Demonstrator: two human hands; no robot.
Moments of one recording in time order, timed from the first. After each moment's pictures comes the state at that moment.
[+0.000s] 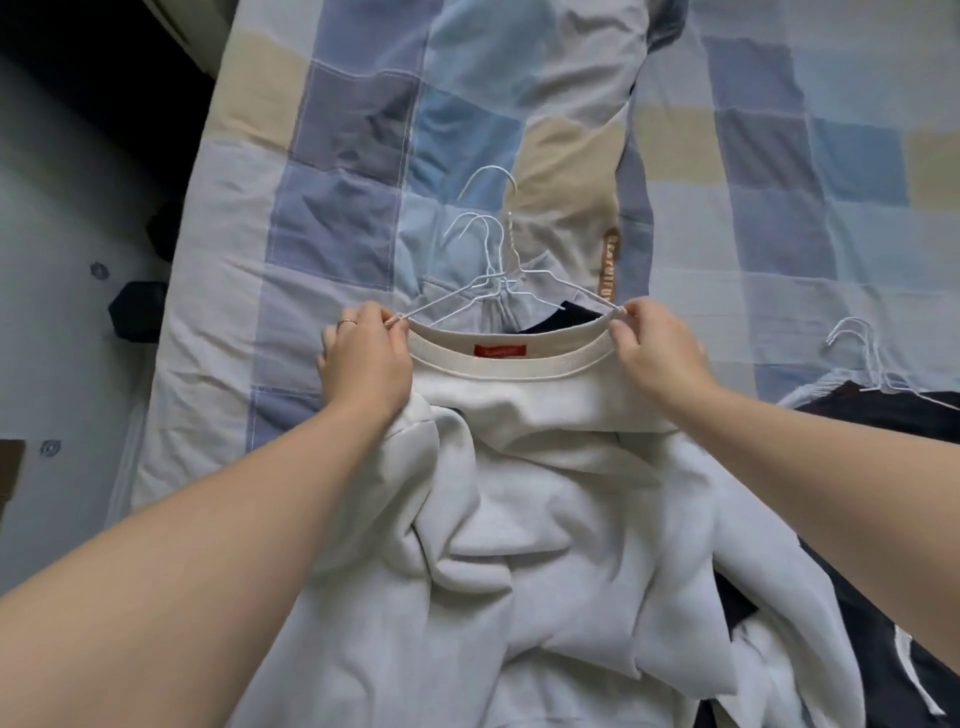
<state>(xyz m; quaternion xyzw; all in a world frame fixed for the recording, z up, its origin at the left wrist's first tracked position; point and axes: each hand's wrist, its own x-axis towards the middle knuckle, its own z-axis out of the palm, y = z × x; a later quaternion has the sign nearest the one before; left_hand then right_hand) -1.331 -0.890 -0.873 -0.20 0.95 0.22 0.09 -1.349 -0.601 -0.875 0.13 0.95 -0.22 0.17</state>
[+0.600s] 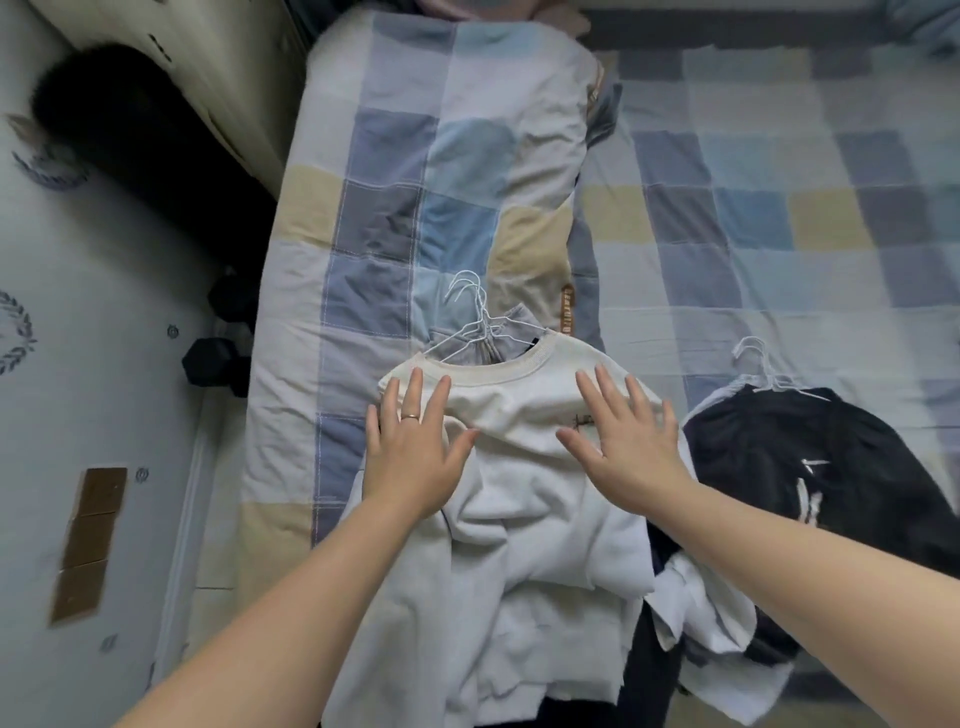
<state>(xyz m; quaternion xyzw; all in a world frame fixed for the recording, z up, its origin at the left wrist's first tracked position) -1.233 -0.869 -0.724 -0.01 0.97 0.14 0.20 -1.229 -0.610 -0.718 0.00 0.96 -0.13 0.25</state>
